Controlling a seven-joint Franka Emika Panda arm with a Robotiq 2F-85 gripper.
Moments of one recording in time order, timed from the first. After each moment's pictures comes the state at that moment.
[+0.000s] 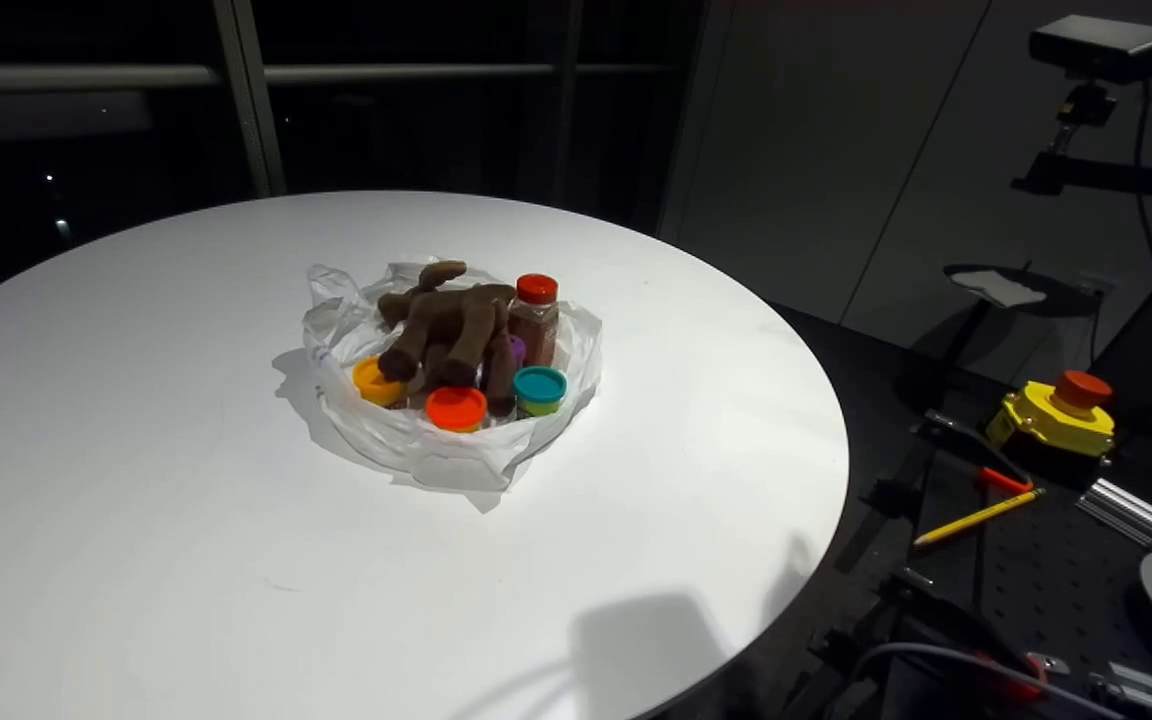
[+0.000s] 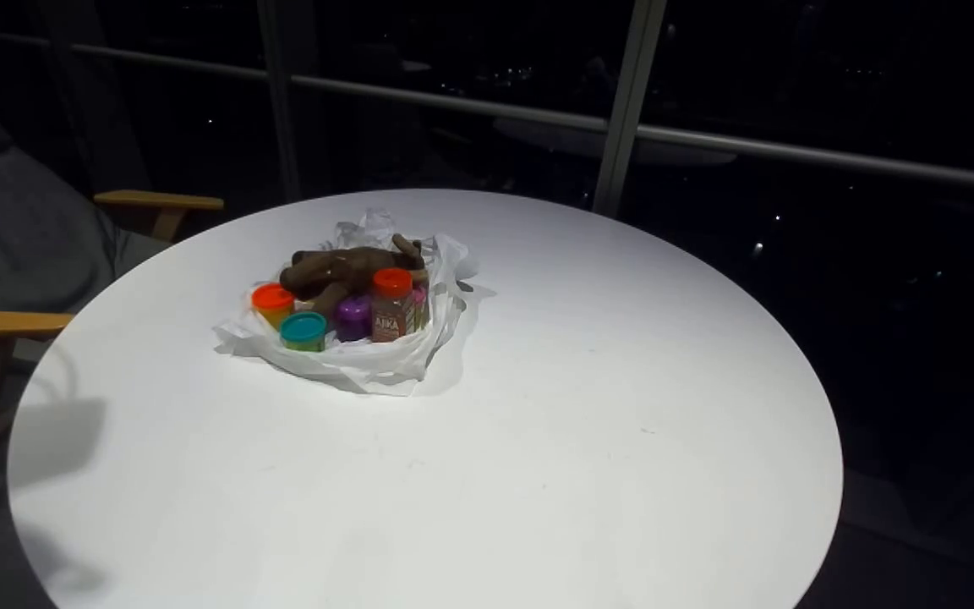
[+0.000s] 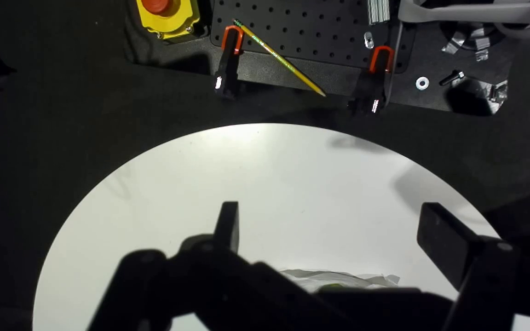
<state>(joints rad) 0.09 -0.83 0.14 -2.52 -0.02 1.59 0.00</state>
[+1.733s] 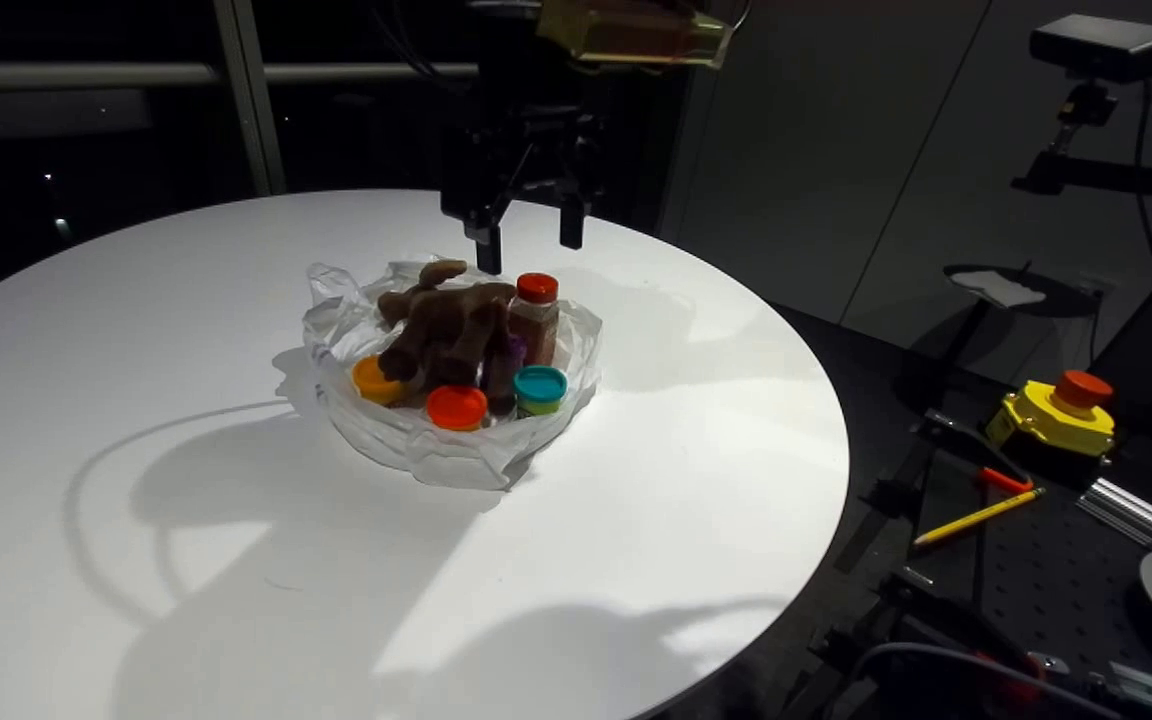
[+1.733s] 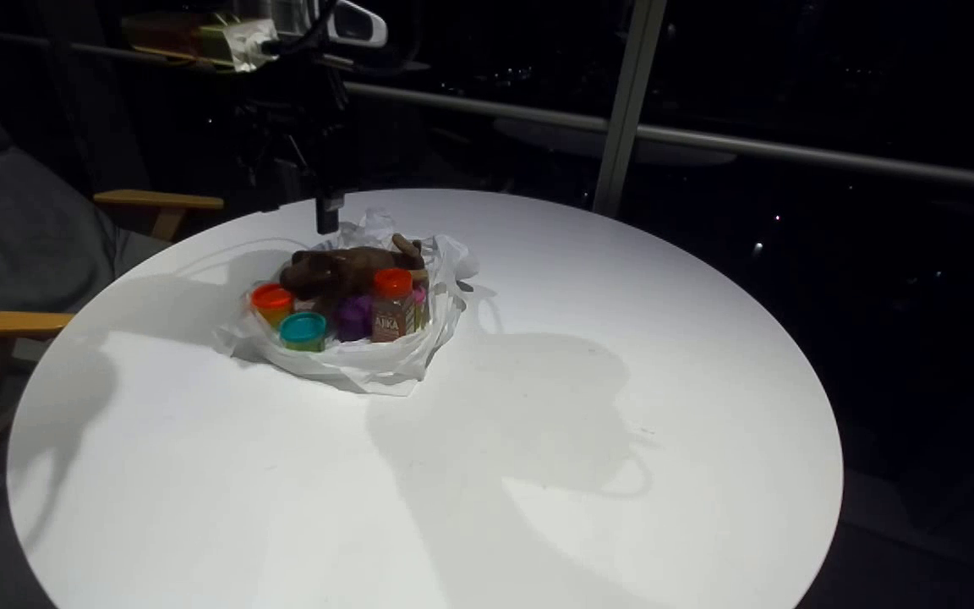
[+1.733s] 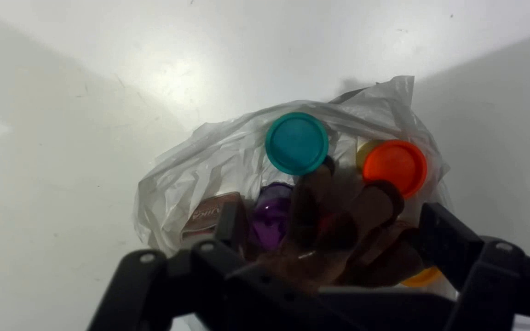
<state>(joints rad) 0.13 0.33 0.15 -2.00 -0.07 2.25 0.39</state>
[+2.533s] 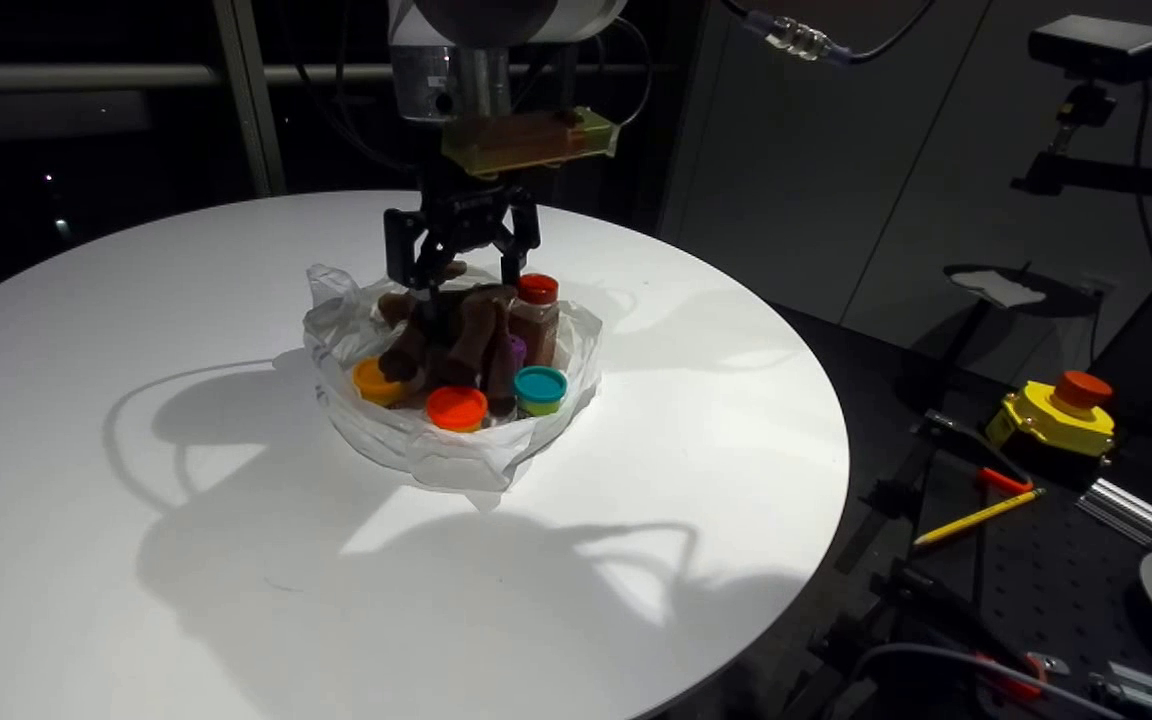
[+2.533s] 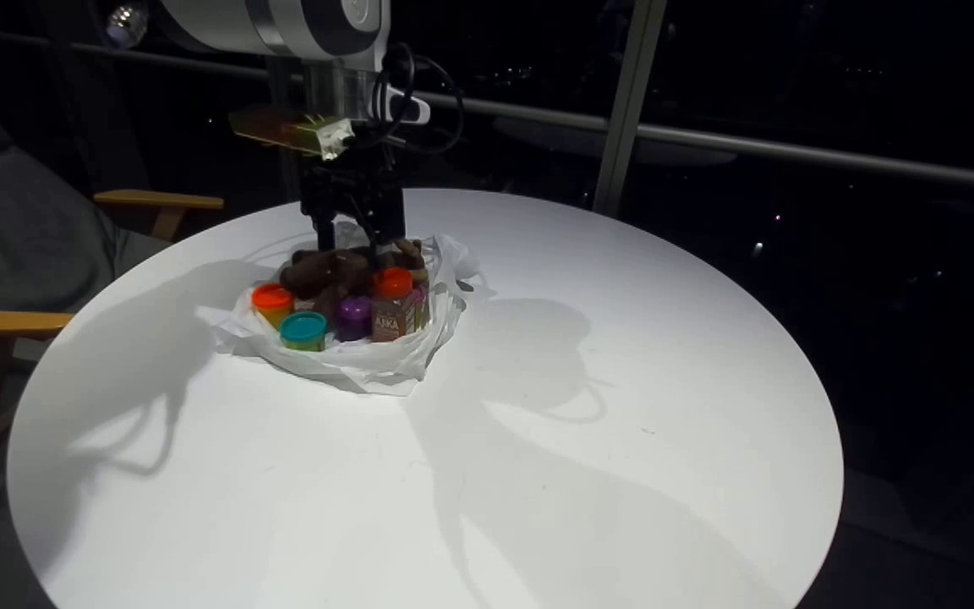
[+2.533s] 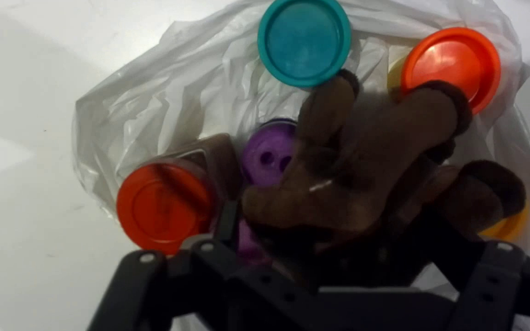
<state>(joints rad) 0.21 0.64 0.04 -1.71 -0.07 2.24 0.39</state>
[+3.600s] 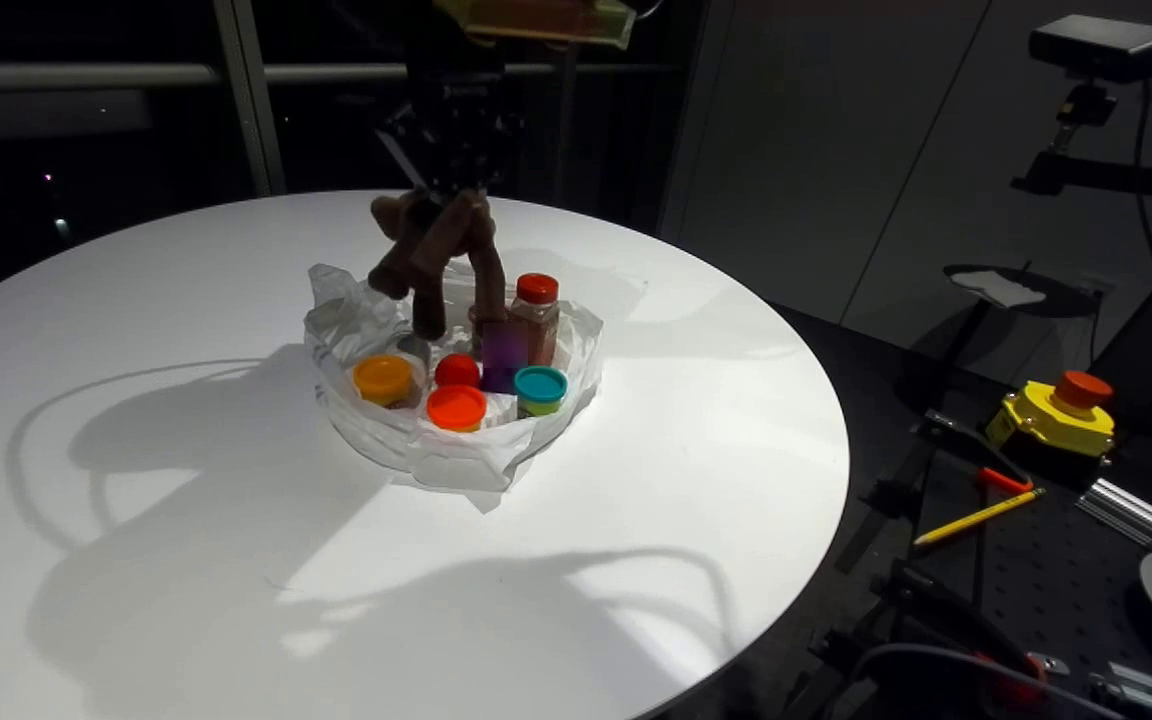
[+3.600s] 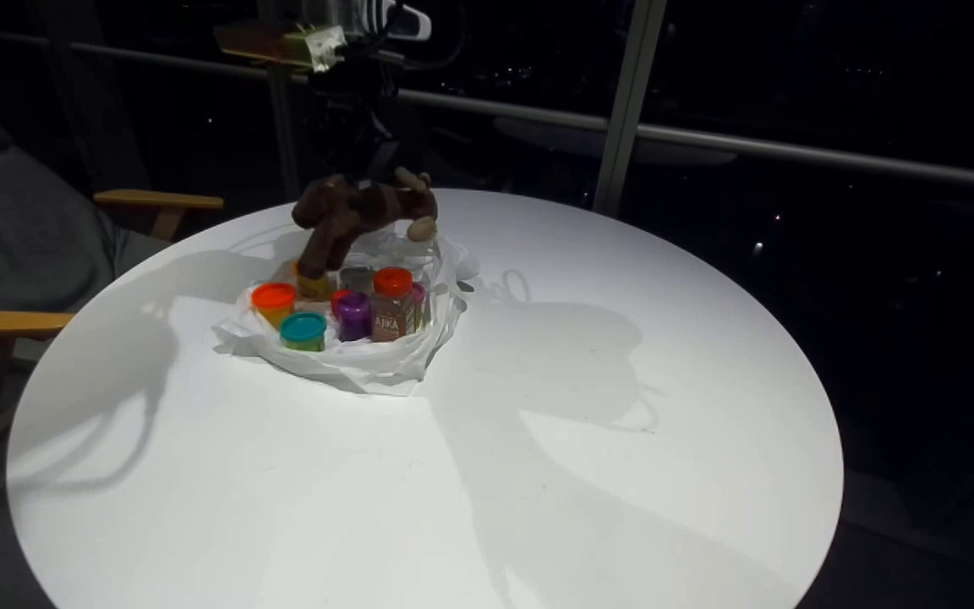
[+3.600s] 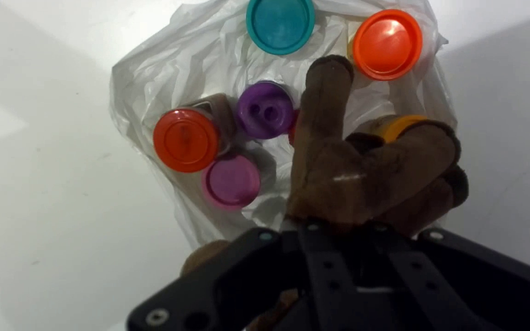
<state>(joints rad) 0.22 0.48 0.04 -1.73 -0.05 2.21 0.39</state>
